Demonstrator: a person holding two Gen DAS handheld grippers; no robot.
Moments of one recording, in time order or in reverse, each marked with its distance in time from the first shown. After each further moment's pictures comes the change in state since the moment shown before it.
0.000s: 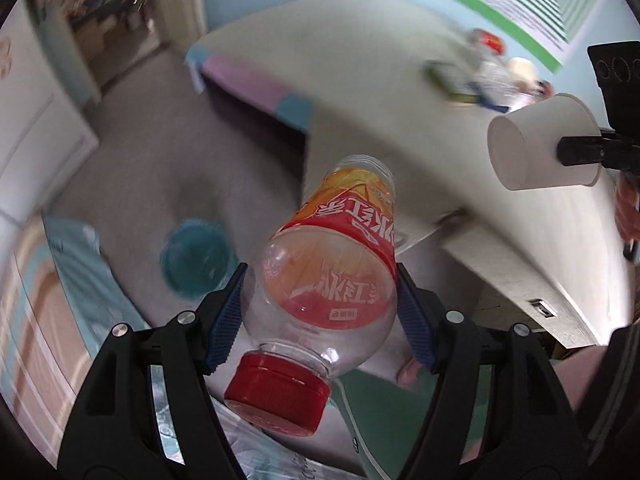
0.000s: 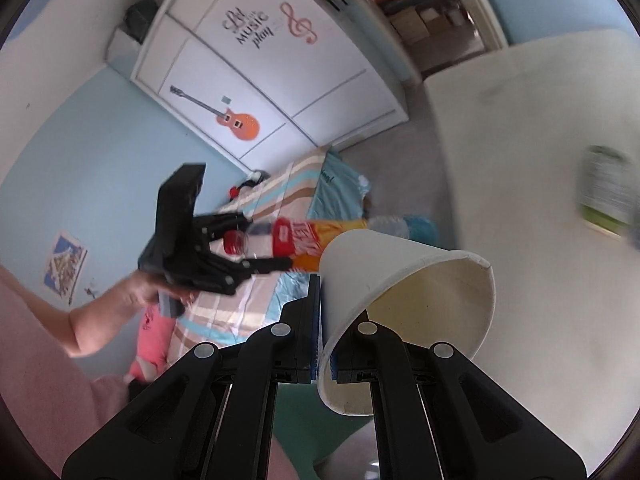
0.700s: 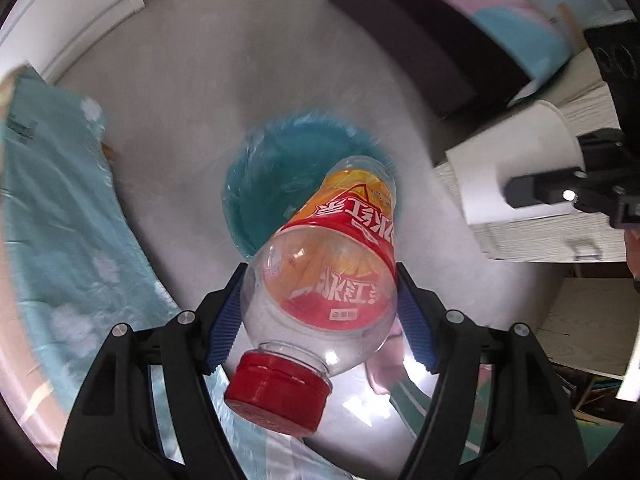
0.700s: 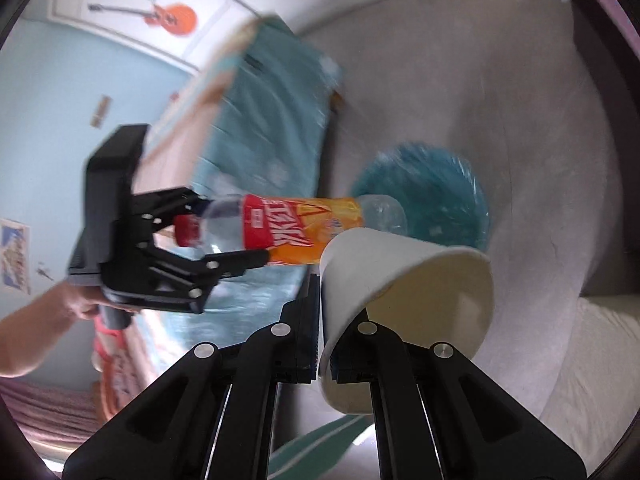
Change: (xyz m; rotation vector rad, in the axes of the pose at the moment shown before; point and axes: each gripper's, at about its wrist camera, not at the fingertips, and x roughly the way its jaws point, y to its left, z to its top) left arm 0.322 0.337 -0.075 -0.272 0.233 0.056; right arm 0.549 -0.209 0.061 0.020 0.470 -0.099
